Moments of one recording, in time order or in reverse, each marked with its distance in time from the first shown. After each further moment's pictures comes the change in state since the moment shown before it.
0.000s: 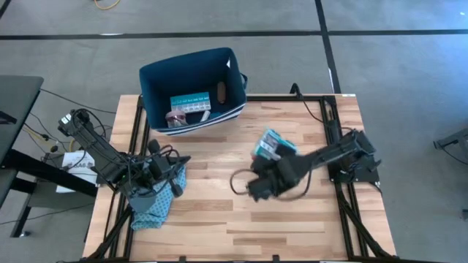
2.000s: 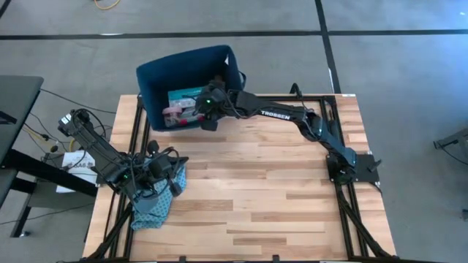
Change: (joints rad) left arm 0.001 0.000 -0.006 -0.151 0.052 -0.224; right arm -0.631 0.475 0.542 0.806 -0.164 -1.304
